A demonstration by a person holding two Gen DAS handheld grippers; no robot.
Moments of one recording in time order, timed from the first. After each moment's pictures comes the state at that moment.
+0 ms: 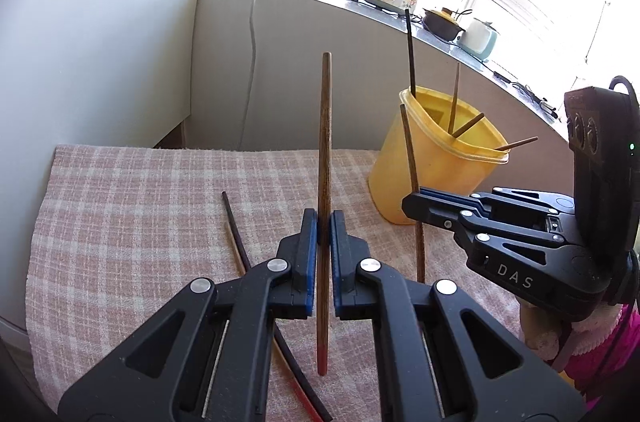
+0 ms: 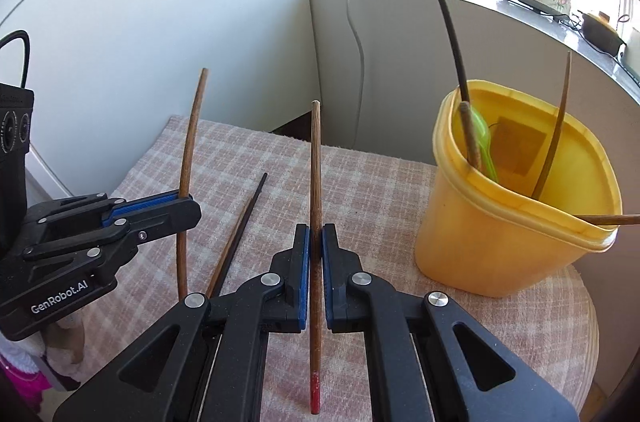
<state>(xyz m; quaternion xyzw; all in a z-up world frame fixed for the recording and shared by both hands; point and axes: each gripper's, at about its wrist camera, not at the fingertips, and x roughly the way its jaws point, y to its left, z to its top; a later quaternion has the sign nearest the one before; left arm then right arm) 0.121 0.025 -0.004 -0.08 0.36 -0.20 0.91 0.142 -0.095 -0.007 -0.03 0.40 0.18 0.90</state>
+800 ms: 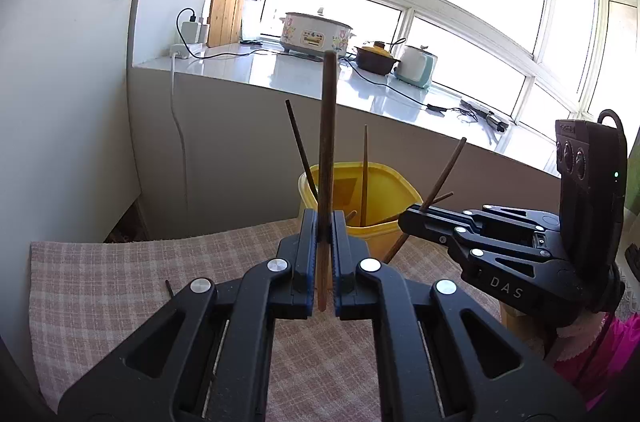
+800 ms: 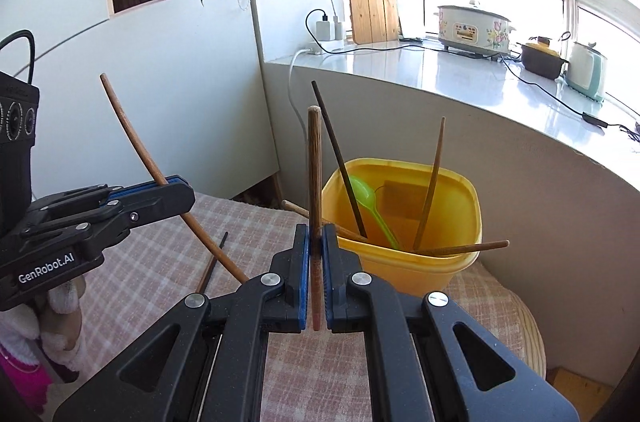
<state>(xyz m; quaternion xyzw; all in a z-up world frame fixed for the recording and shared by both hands) 0.124 -0.023 0.076 -0.05 0.27 -0.28 0.92 0.108 -0.152 0.059 0.00 0.31 0.13 0.94</state>
